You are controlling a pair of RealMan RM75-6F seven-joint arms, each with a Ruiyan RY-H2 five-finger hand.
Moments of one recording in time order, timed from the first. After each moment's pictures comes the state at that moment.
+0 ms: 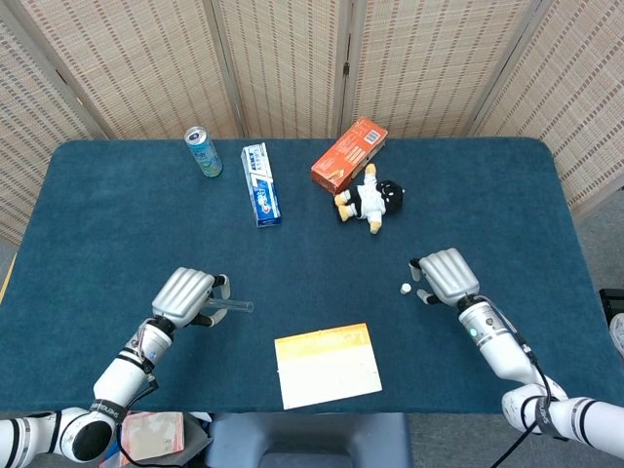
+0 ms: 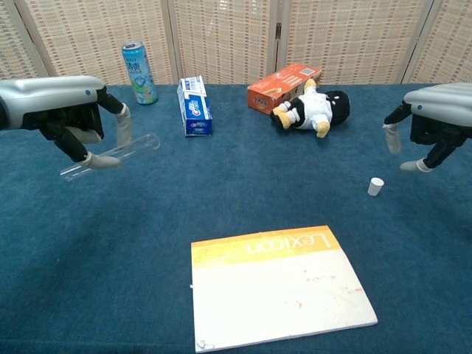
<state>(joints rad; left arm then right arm) -0.75 -1.26 -0.11 -1.87 1.01 1.03 0.41 0.63 -1.33 0.10 -1.48 -1.21 0.92 -0.29</state>
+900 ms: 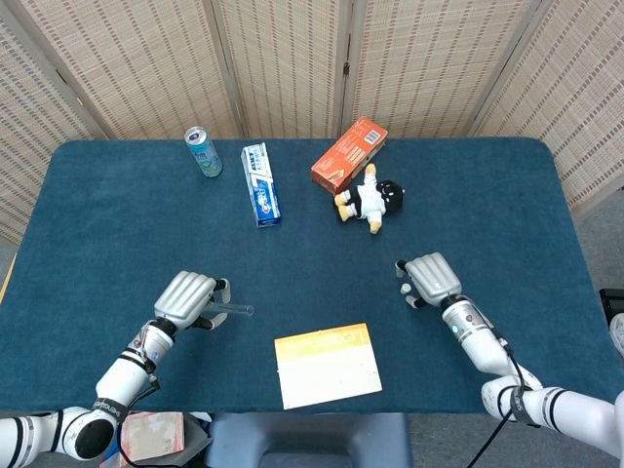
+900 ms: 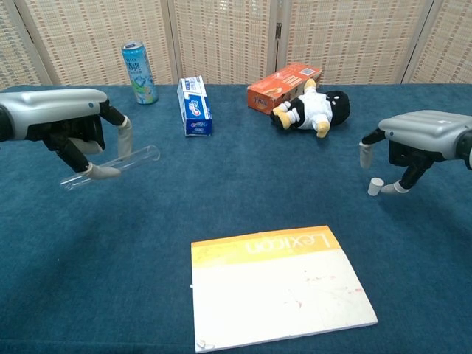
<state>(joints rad) -0.75 -1.27 -0.10 -1.84 0.99 1.00 0.40 0.68 -1.45 0.10 -1.33 -1.18 0.85 -0.29</state>
